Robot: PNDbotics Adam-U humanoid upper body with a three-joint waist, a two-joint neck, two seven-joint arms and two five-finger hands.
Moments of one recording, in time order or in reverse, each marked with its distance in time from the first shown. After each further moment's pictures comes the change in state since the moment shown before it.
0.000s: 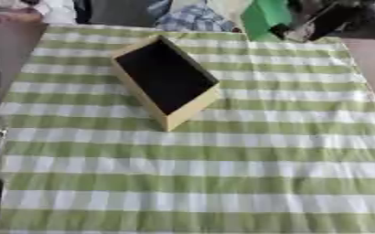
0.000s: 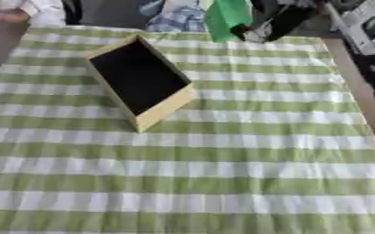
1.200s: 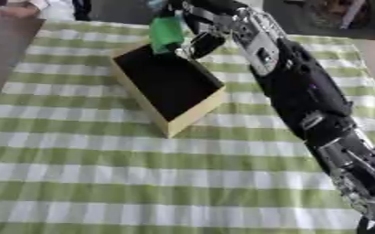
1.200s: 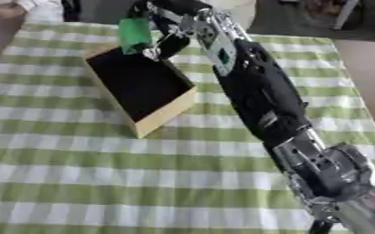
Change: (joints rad) left arm -0.084 -0.035 -0.017 0.000 0.027 -0.014 -0.020; right arm -0.130 0.351 -0.132 0.298 0.467 0.002 -0.233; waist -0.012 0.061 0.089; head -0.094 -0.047
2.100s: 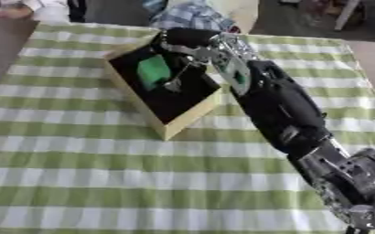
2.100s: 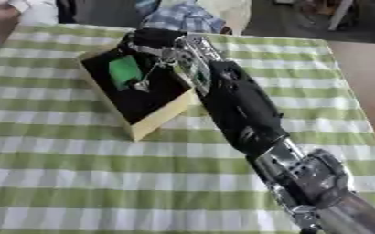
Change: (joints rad) left arm -0.003 0.000 -0.001 0.000 0.003 0.001 -0.006; right arm 0.010 0.038 0.060 0.058 0.117 -0.107 0.102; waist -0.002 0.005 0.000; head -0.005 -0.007
